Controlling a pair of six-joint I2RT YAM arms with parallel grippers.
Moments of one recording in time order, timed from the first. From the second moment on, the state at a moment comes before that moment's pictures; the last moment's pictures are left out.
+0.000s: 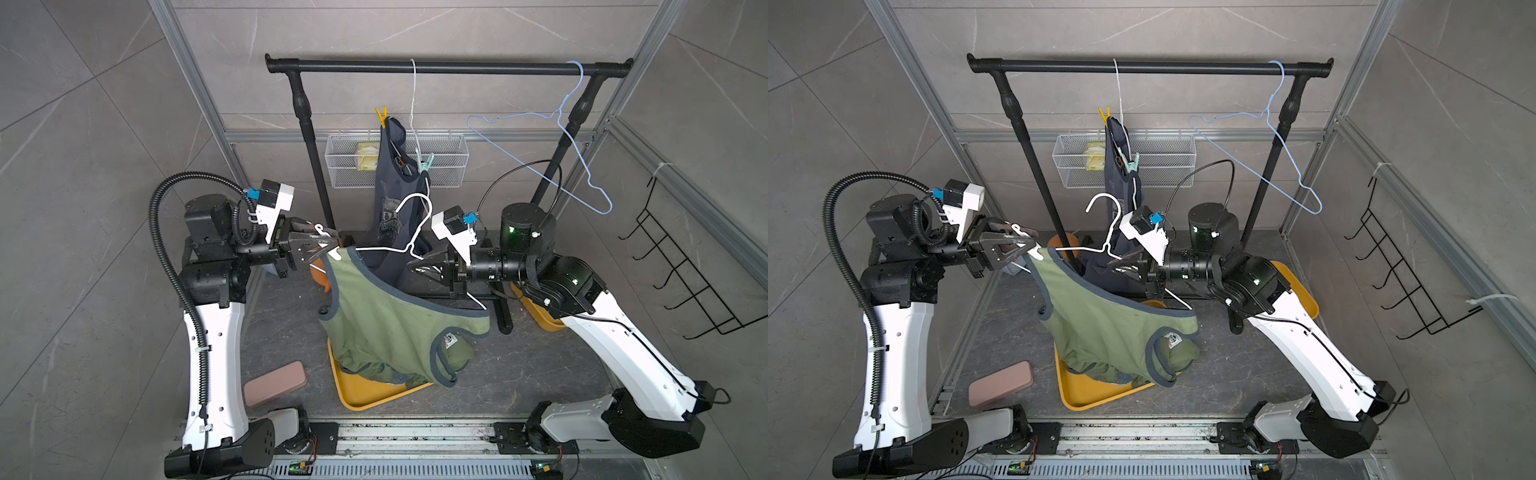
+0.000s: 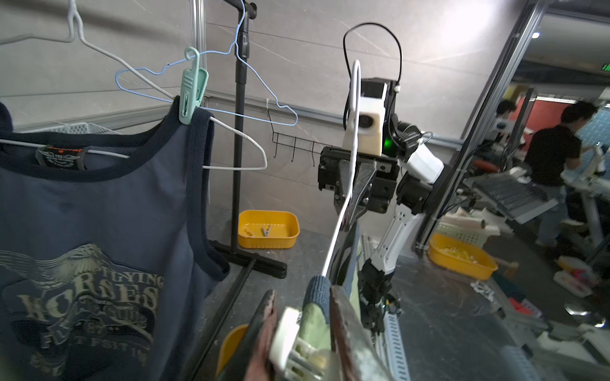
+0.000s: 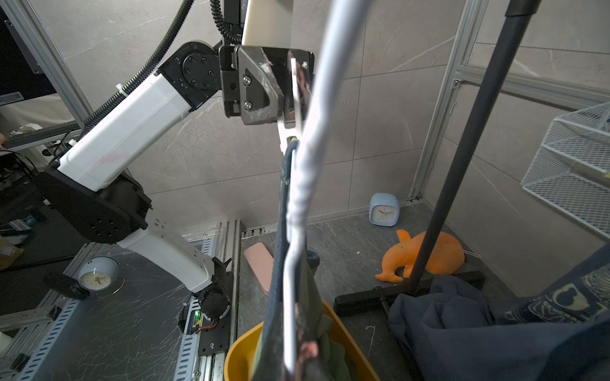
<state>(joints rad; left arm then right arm) 0.11 1.24 1.74 -0.69 1.57 0.08 0.75 1.37 1.79 -0.64 -0.67 -0.10</state>
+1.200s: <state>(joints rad) 0.11 1.24 1.83 -0.58 1.58 -0.11 0.73 1.47 1.67 -0.68 -0.65 -0.12</state>
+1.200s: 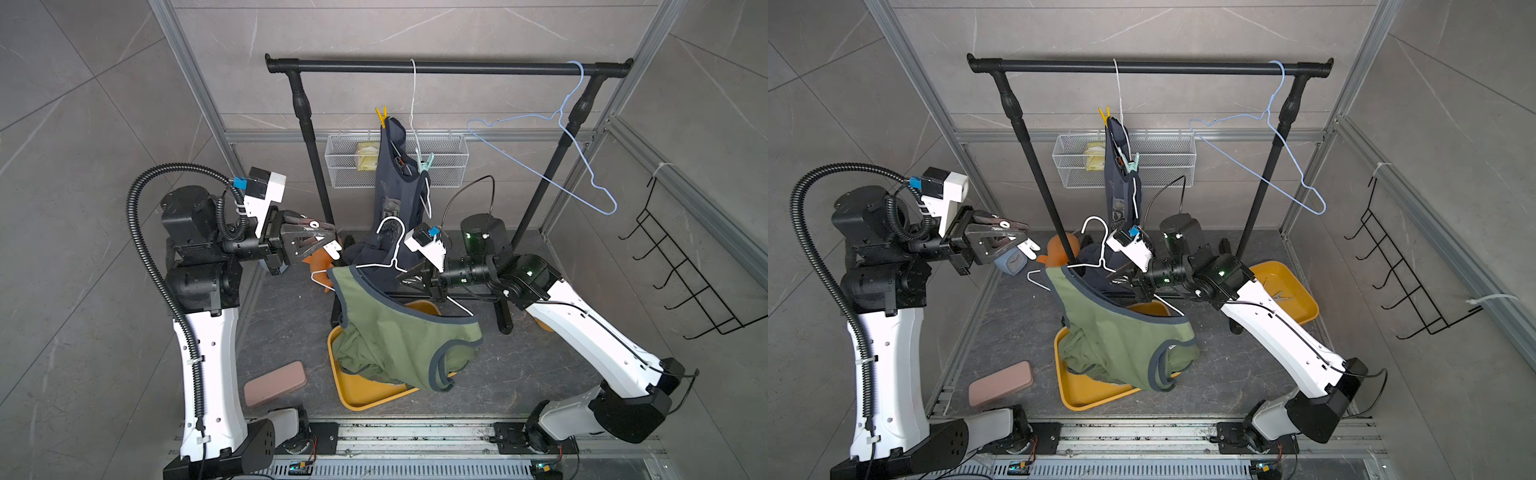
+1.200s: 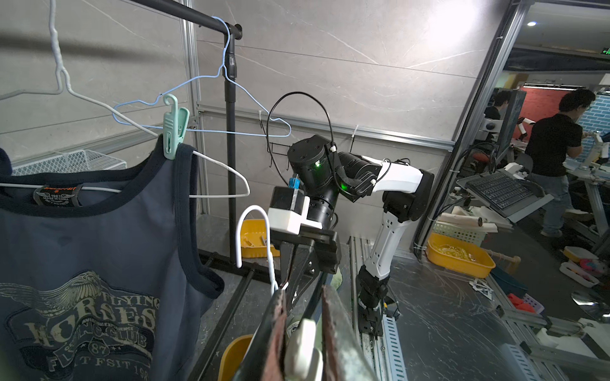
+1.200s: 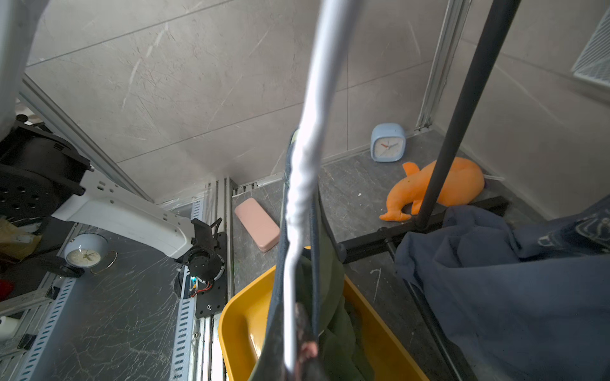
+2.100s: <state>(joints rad) 0.11 1.20 1.71 -0.58 1.58 -0.12 0.74 1.74 1.19 -0.33 -0.79 0.08</state>
